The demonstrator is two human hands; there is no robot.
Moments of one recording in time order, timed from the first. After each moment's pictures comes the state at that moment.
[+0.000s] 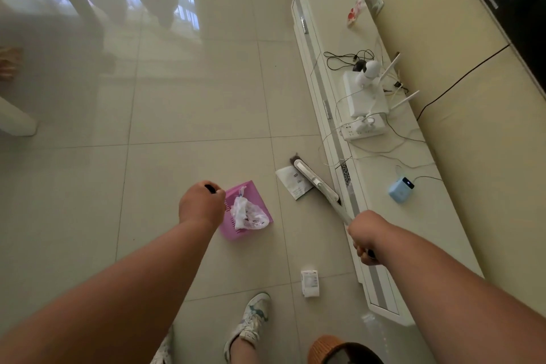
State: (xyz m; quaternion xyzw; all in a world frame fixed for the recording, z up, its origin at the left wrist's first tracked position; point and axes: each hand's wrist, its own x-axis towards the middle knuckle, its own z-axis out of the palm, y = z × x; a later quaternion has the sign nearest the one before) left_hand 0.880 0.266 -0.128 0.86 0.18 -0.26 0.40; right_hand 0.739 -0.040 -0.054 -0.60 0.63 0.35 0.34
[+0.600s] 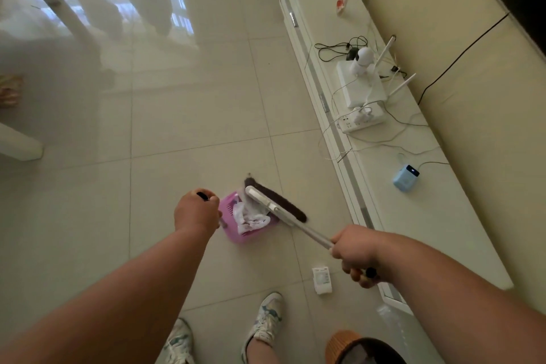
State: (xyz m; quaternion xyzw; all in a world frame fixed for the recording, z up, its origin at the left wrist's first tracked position) left_hand 0.885 0.250 -0.122 0.86 0.21 -0.25 0.39; right_hand 0.721 -0.021 -0.018 -0.65 0.45 0.46 0.41
